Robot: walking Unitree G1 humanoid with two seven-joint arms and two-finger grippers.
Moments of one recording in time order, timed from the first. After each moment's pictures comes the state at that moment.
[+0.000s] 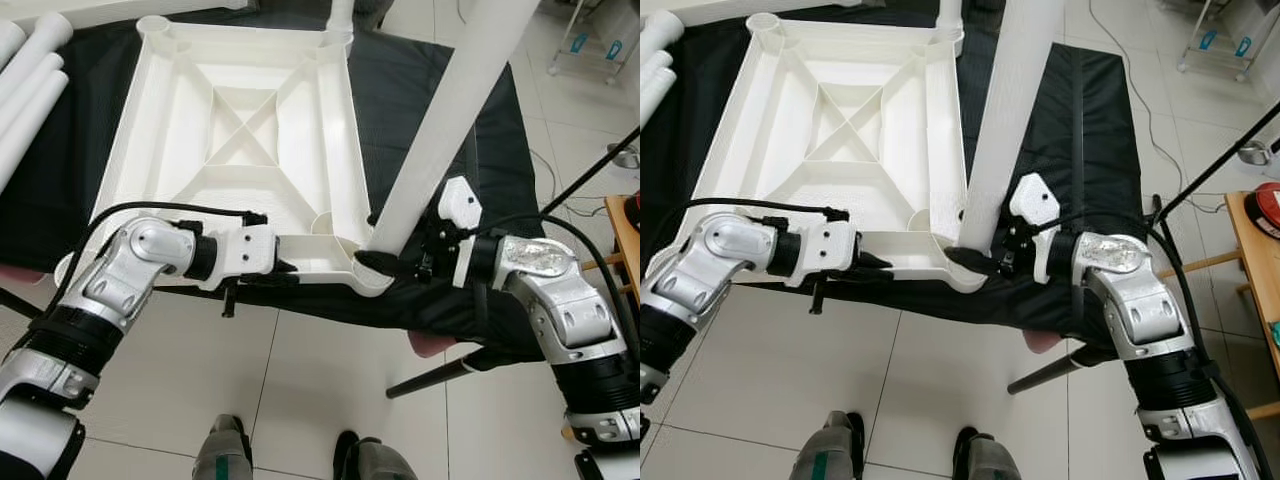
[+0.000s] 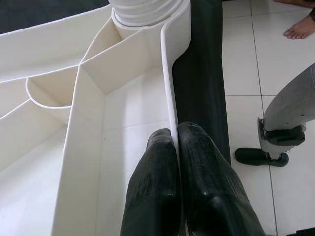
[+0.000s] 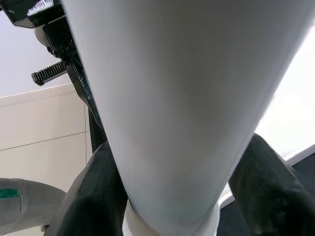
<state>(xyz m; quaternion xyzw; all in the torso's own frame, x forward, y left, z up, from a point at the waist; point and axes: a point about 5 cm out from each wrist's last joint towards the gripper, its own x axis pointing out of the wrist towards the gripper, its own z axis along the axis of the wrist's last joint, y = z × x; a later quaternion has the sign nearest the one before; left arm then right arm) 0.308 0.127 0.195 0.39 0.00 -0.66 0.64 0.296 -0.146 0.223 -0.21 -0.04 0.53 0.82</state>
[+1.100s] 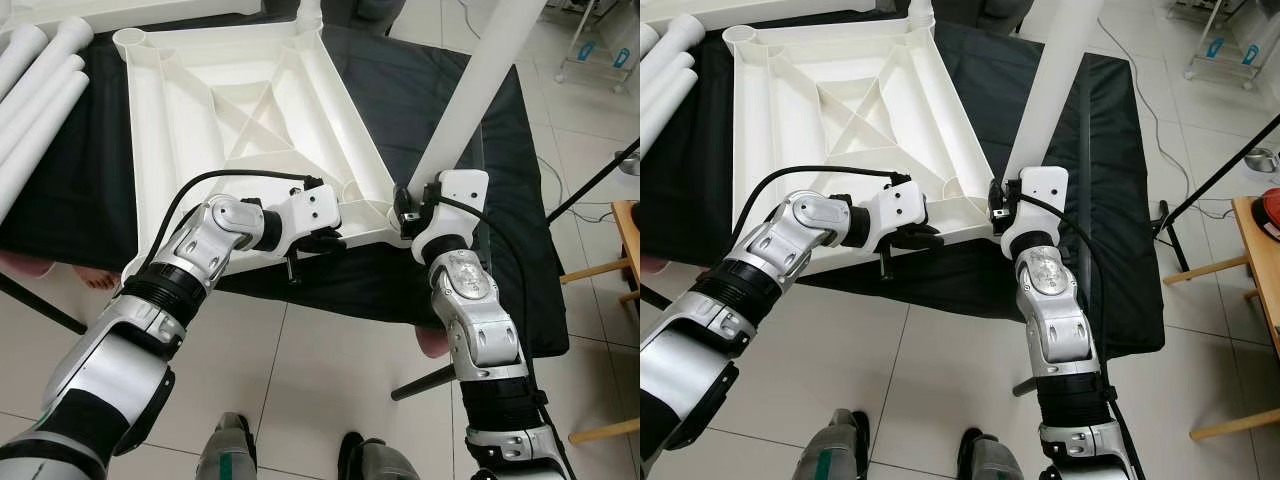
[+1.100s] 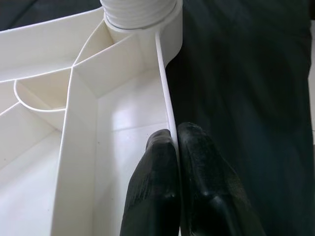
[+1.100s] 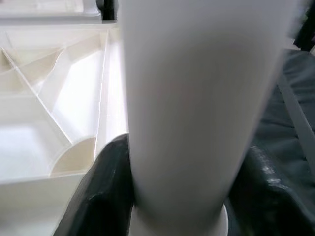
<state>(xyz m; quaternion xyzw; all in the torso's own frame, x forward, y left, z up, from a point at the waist) 0.350 0.053 0.199 0.32 0.02 -0.63 0.70 0.320 -0.138 0.199 -0.08 -0.08 0.03 0.99</state>
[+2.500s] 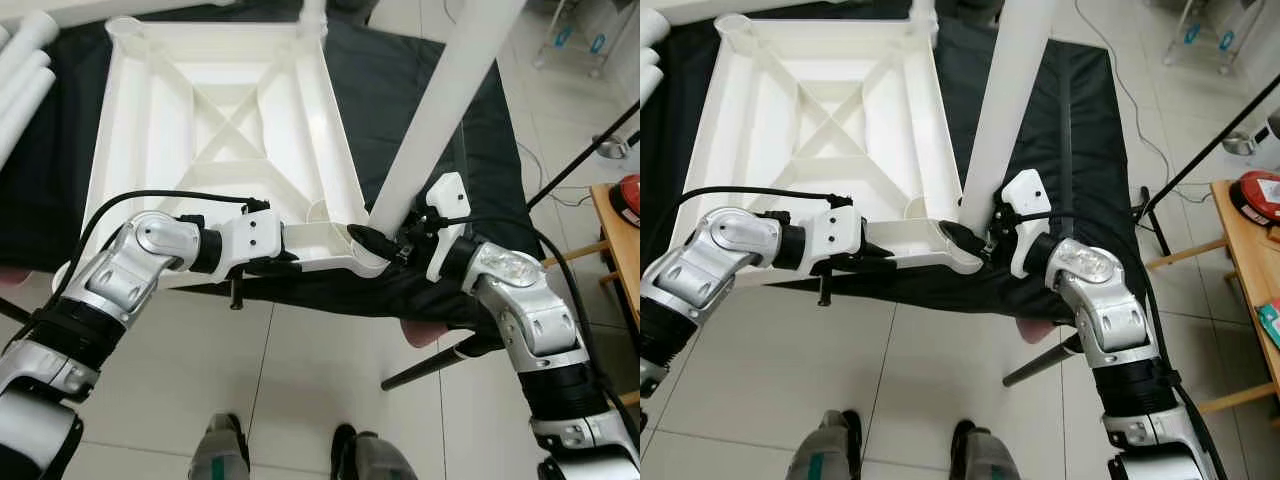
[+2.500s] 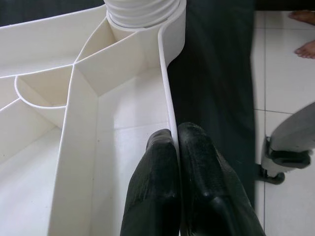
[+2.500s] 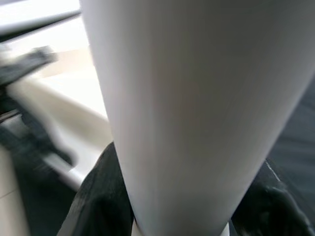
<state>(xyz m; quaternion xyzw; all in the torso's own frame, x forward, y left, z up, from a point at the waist) 0.329 0.105 0.201 0.34 0.03 -0.64 0.69 0.317 -0.131 0.210 -0.13 -0.05 0.33 0.93</state>
